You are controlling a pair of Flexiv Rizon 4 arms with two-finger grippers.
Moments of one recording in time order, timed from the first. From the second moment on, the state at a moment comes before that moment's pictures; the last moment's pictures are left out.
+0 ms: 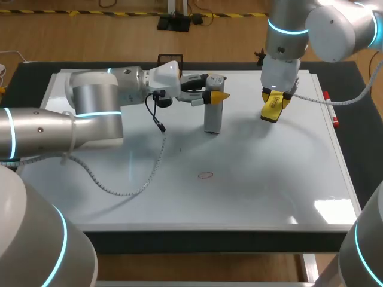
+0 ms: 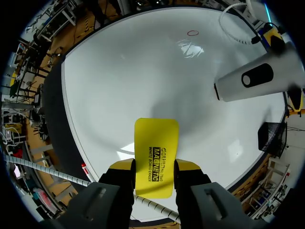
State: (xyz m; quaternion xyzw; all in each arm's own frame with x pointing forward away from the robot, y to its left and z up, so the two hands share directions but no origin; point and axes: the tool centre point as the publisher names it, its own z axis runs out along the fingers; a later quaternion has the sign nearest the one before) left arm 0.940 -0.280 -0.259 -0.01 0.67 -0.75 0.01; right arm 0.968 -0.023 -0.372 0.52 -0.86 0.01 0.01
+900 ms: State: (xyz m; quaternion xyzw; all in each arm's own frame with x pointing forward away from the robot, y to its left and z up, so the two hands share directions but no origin) left arm 0.940 -0.280 -0.260 -0.01 0.67 -0.74 0.01; right arm 0.968 -0.023 -0.372 0.52 -0.86 0.01 0.01
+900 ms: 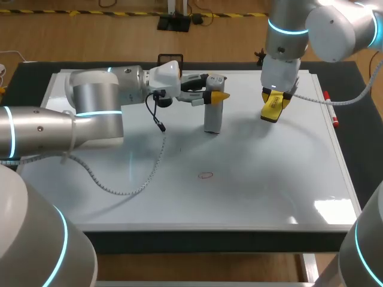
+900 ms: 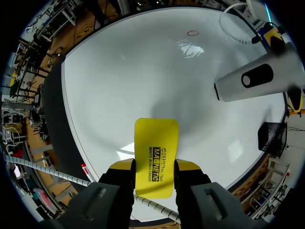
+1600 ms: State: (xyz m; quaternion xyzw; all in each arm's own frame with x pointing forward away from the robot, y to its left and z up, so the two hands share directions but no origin) left arm 0.946 -0.246 -0.226 -0.05 0.68 -0.73 0.04; right arm 0.969 -0.023 -0.372 0.52 -0.86 0.01 0.01
